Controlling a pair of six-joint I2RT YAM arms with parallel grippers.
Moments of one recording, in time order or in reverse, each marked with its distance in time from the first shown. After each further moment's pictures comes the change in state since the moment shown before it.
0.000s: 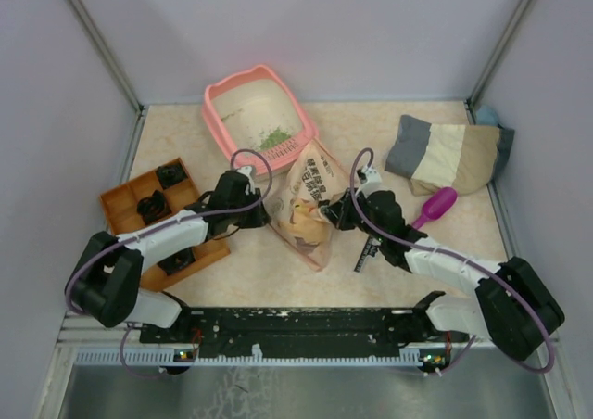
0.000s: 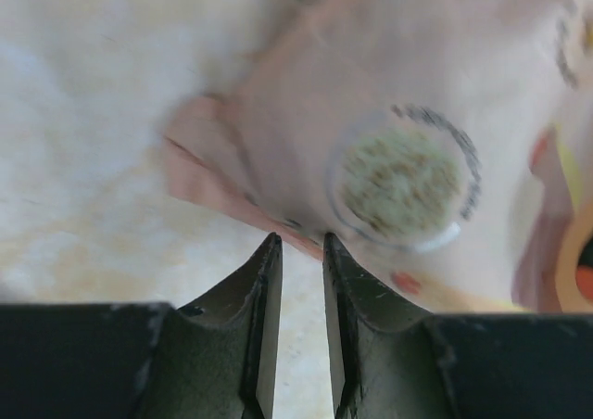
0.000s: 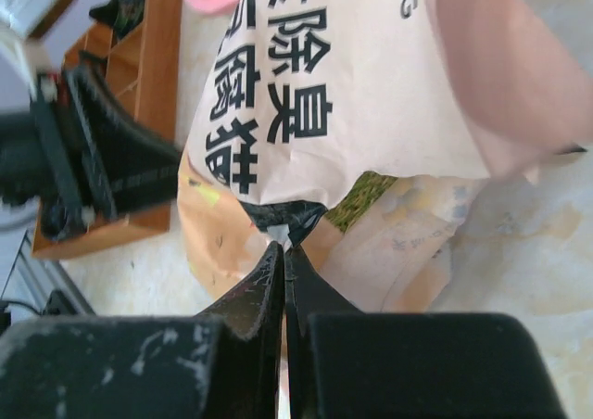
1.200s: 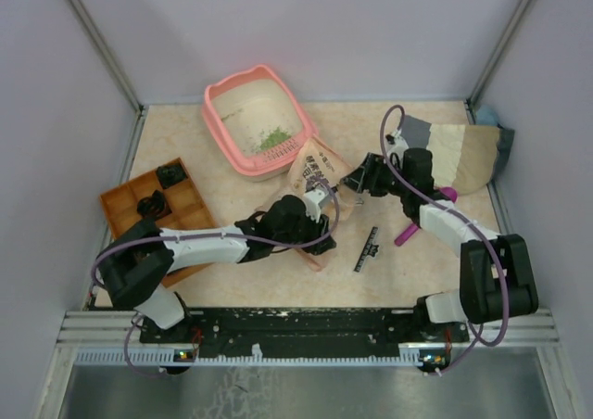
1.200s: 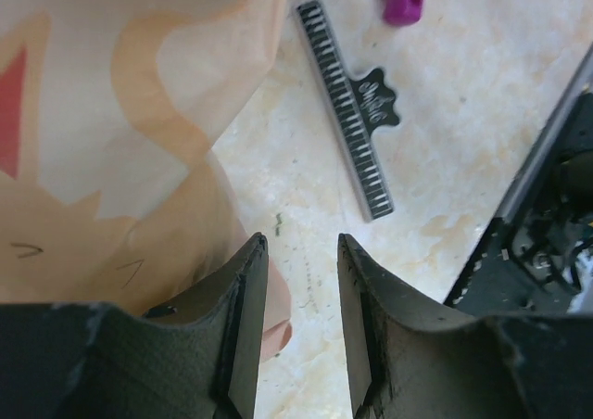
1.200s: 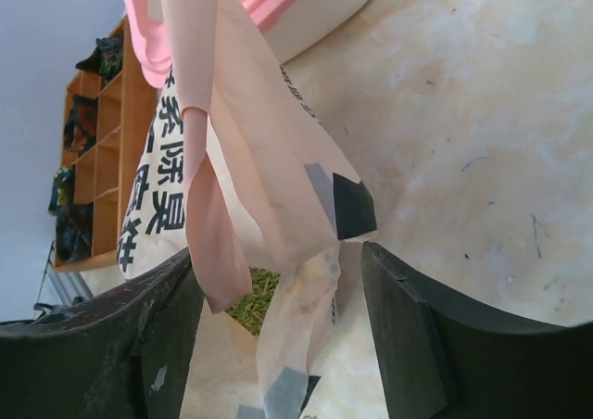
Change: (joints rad) left arm -0.406 0.169 0.113 0.333 0.083 0.116; right arm -0.423 0.181 0.260 -0.205 -0.434 -0.118
